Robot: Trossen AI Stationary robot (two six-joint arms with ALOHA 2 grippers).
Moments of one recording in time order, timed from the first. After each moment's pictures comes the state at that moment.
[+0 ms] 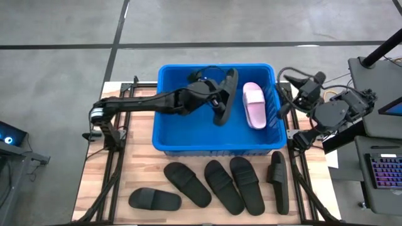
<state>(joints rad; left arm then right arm) 0.10 1.76 1.73 -0.26 -0.67 0.12 0.50 1.04 1.58 -1.03 1.37 0.29</state>
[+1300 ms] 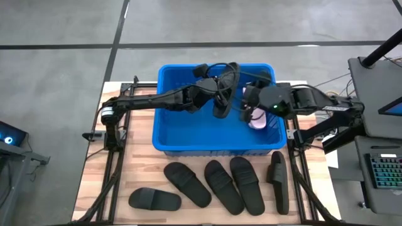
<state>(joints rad) 0.14 1.86 1.82 -0.24 -0.78 0.46 0.07 1.30 1.58 -0.85 0.70 -0.13</state>
